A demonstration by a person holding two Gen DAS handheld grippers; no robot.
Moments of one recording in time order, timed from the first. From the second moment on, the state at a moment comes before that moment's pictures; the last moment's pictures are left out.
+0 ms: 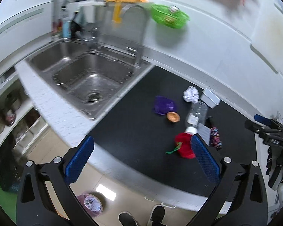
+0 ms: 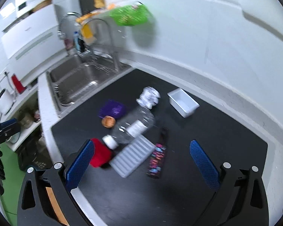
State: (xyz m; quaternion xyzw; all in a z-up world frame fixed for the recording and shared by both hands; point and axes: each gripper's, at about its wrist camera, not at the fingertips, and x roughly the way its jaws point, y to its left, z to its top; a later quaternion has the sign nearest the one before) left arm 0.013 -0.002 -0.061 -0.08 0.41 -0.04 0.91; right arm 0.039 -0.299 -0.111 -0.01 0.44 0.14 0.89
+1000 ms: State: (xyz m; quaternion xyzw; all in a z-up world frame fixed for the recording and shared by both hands) left arm 0.074 -0.077 -0.123 -0.06 0.49 -0.07 0.87; right arm 0.098 -0.306 -0.241 -0.03 0.57 0.11 0.82
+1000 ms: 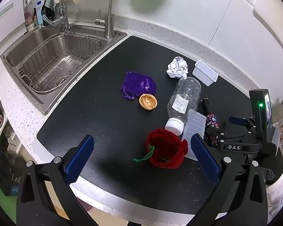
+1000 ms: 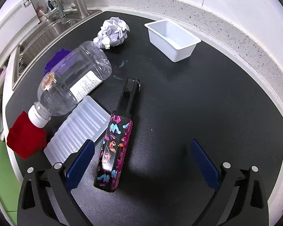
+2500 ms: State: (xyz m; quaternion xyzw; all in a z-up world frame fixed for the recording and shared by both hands) left arm 0.088 -0.113 -0.153 -0.05 0.53 -0.11 0.84; right arm 0.078 -0.327 -0.164 0.01 0.51 0.15 0.85
